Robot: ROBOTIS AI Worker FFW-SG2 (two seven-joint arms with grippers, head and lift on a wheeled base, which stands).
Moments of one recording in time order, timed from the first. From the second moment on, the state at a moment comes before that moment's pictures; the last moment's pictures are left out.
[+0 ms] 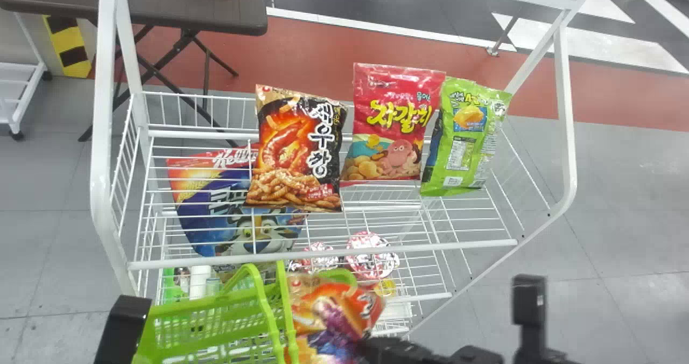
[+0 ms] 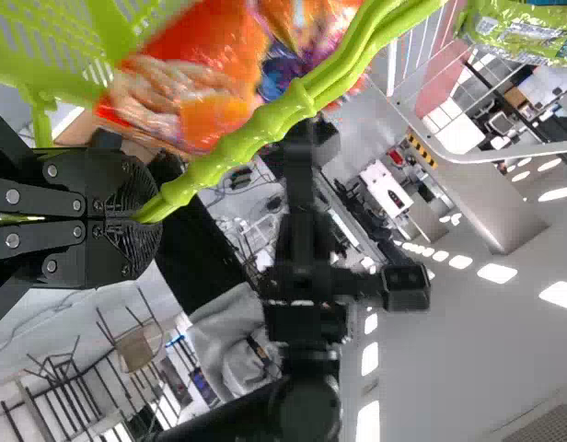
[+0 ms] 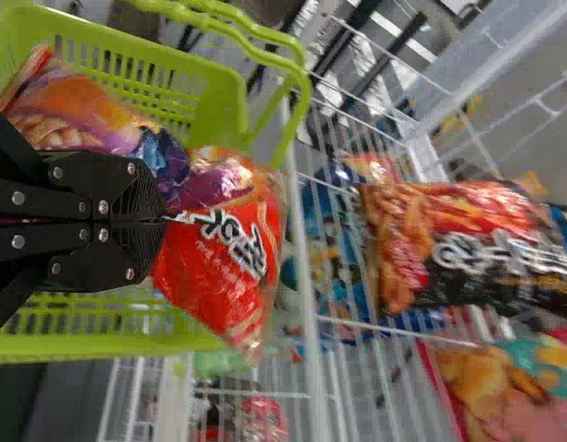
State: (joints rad) left arm 0.51 0.16 -0.23 -2.16 0.13 0.97 -1.26; right arm 0.75 -0.06 -0.36 -2.46 -0.18 1.13 0.89
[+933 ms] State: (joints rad) left arm 0.52 0.16 -0.22 -2.17 0.14 0.96 -1.28; right arm 0.82 -0.17 -0.13 -2.42 -0.06 1.01 0.81
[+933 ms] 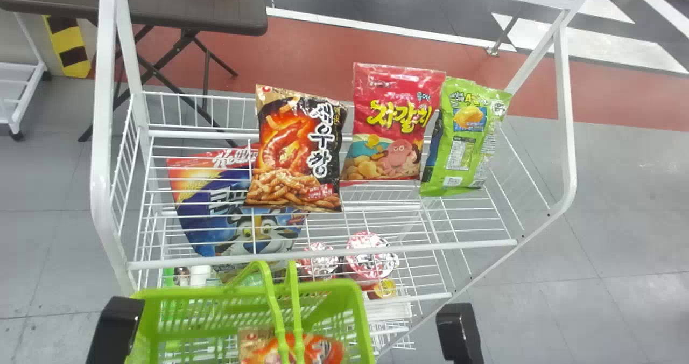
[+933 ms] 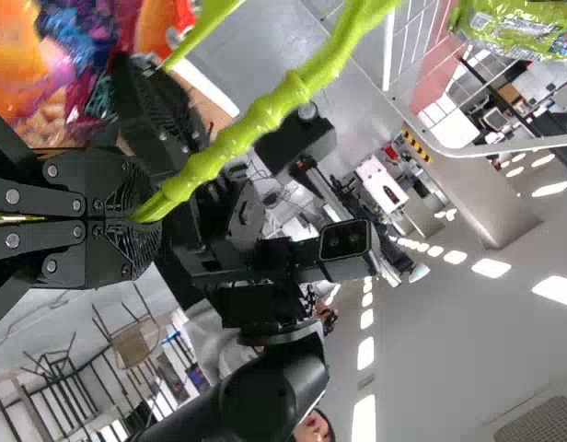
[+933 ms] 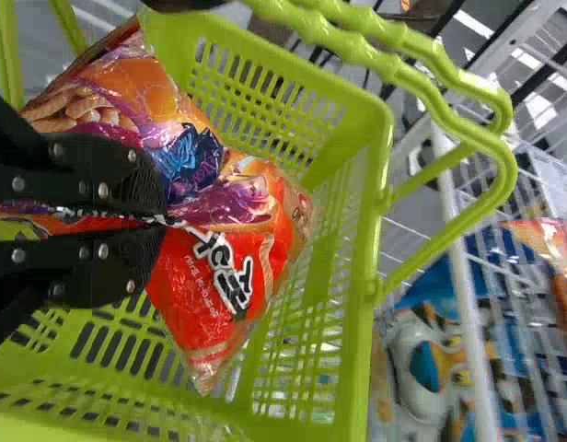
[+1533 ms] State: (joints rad) left arm 0.54 0.16 -0.22 -2.20 0.13 0.99 -1.30; right arm 0.72 -0.13 -0.11 -2.31 -0.13 0.42 0.49
